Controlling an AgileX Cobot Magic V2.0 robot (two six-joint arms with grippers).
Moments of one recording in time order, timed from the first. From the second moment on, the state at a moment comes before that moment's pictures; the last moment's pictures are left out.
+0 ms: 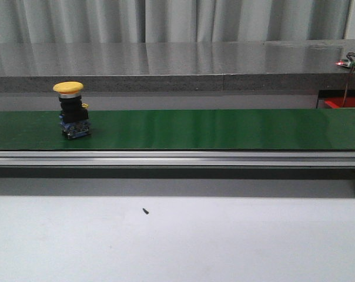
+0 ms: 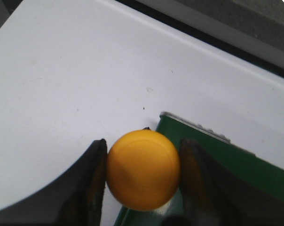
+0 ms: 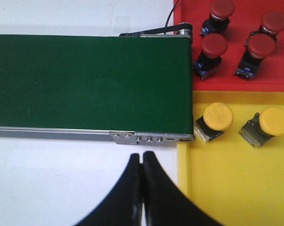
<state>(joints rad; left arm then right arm) 0.35 1.68 -1.42 -0.22 0.72 0.05 -0.16 0.93 -0.95 0.19 0.87 -0.16</state>
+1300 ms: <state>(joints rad) 0.10 1.72 -1.42 -0.17 0.90 0.15 -0.16 0.93 -0.95 0.19 0.87 -0.16</state>
